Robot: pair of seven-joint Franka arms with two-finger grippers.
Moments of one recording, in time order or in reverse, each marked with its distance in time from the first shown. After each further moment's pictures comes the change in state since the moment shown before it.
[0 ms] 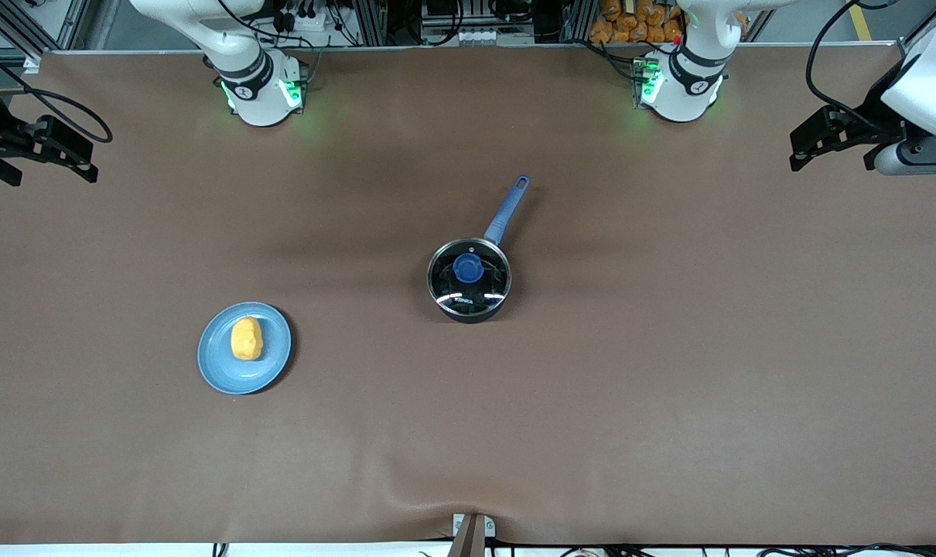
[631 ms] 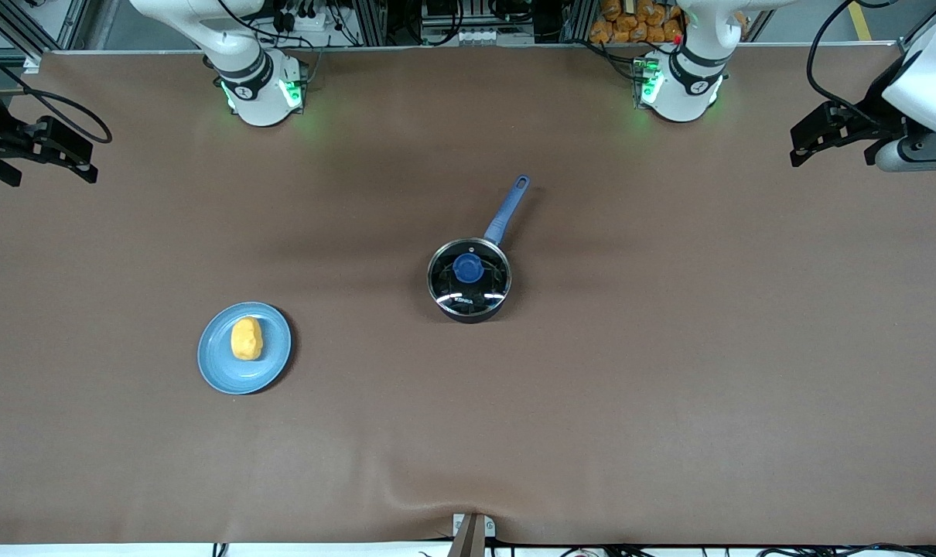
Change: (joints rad) left arm -0.001 -0.001 -0.002 0.009 0.000 -0.024 -0.001; right arm -0.001 0.001 -0.002 0.000 0.000 0.000 0.000
